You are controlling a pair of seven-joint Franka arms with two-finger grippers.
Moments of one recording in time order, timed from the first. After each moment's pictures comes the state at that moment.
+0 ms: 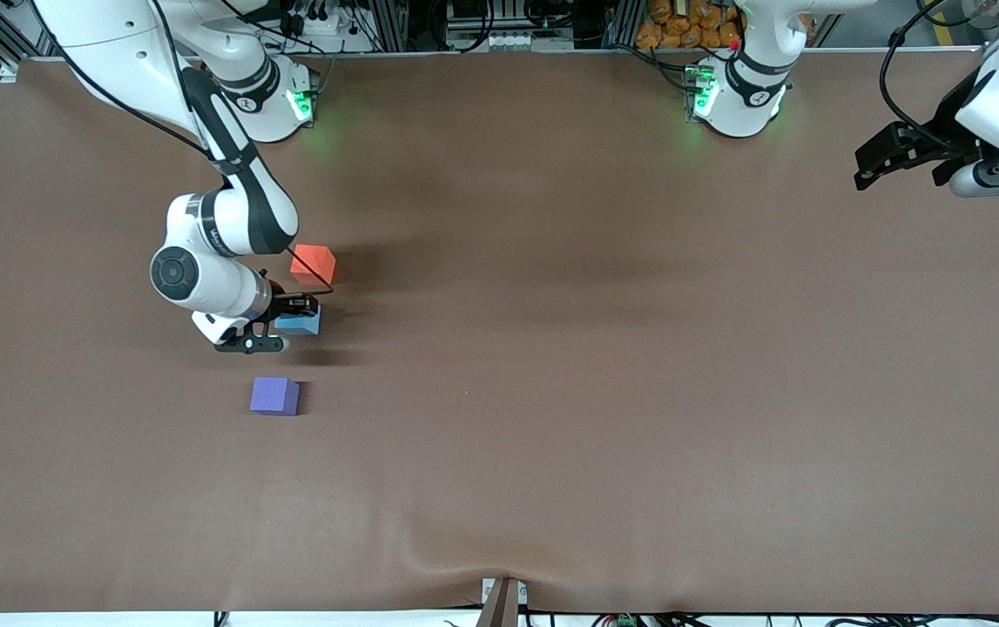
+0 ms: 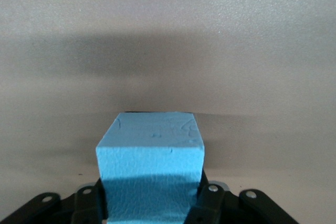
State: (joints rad) left arm -0.05 -0.14 -0.07 -1.68 -0.01 1.49 -0.17; right arm 0.23 0.37 -0.02 -2.21 0.20 2.39 0.06
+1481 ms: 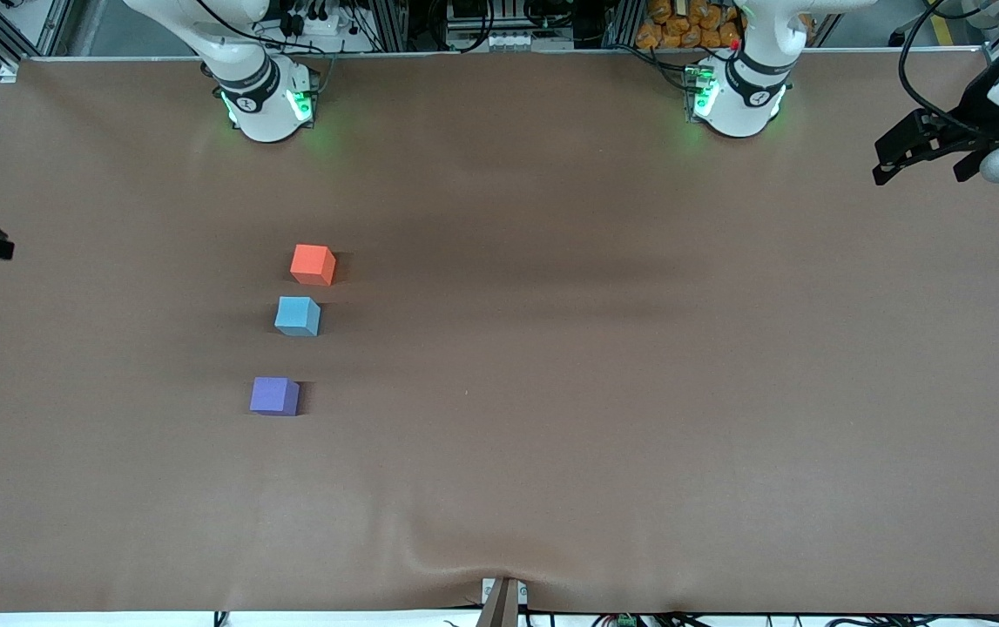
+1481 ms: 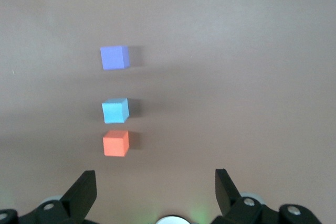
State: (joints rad) left arm -0.04 -0.14 -0.06 -1.64 -0.01 1.49 -0.14; right arm -0.10 0.22 -0.03 -1.15 0.07 1.27 0.00
